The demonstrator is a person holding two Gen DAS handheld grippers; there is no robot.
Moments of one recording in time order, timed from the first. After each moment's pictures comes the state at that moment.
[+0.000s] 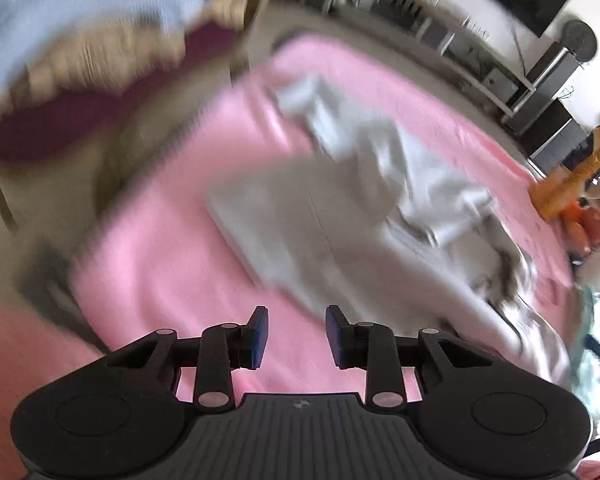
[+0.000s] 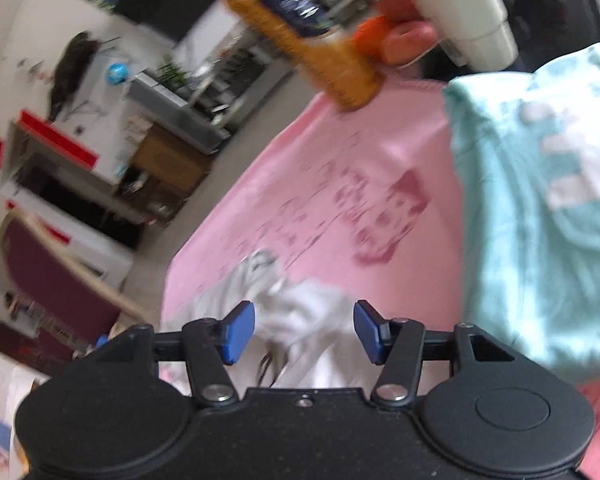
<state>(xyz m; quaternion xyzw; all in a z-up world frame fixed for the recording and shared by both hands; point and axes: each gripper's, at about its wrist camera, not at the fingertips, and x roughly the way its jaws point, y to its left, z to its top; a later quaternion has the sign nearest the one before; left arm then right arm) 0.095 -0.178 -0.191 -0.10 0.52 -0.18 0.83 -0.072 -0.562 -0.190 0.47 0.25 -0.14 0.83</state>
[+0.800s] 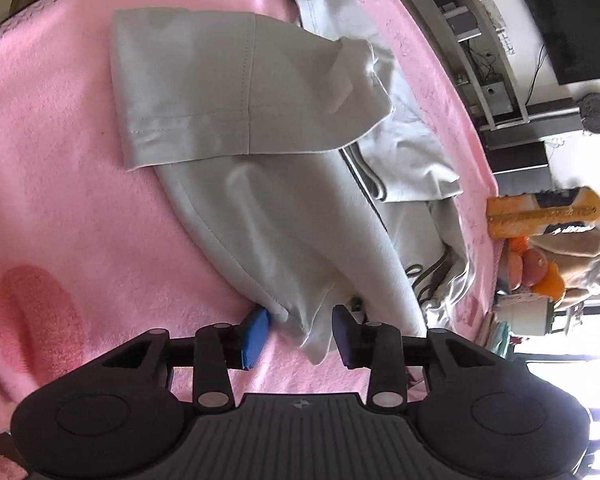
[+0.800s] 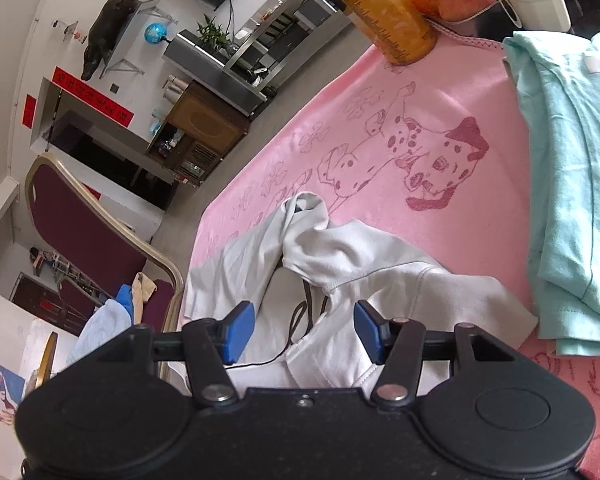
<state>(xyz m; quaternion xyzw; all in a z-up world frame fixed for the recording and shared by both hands) 0.118 -0.219 -0.246 -0.29 0.61 -0.20 0.71 -0.063 -0.529 -0.197 0.46 0.27 -0.08 0.84</state>
